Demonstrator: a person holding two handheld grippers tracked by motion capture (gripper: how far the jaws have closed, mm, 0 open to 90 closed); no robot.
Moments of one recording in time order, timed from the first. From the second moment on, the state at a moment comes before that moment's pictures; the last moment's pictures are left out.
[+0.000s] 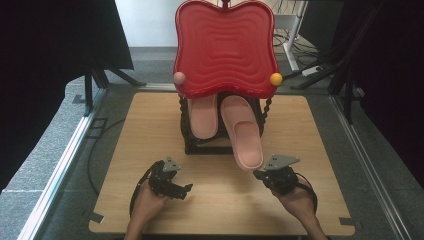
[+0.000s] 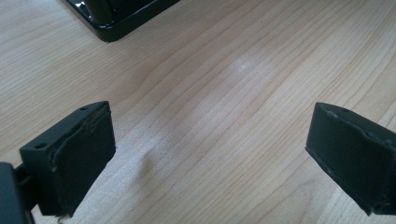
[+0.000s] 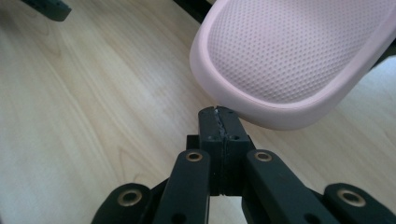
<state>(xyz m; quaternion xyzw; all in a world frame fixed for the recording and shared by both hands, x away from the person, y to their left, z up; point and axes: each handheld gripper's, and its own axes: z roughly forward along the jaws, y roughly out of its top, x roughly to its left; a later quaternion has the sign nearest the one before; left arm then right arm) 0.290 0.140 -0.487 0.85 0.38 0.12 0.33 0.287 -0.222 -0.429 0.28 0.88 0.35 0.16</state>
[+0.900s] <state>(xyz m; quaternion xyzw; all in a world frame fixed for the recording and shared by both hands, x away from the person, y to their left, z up) 0.291 0.142 -0.487 0.85 0.39 0.13 0.33 0.353 -0.182 -0.416 0.28 0.85 0.40 0.19</state>
